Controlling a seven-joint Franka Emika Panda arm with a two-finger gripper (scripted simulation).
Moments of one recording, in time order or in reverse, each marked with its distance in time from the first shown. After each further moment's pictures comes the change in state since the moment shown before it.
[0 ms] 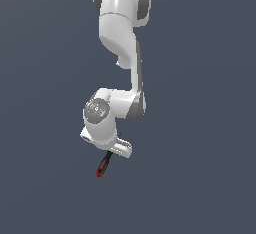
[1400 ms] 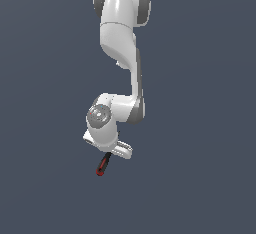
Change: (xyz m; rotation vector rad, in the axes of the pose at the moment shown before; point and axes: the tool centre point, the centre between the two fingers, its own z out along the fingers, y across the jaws) arm -0.003 -0.001 0.027 -0.001 -0.003 0.002
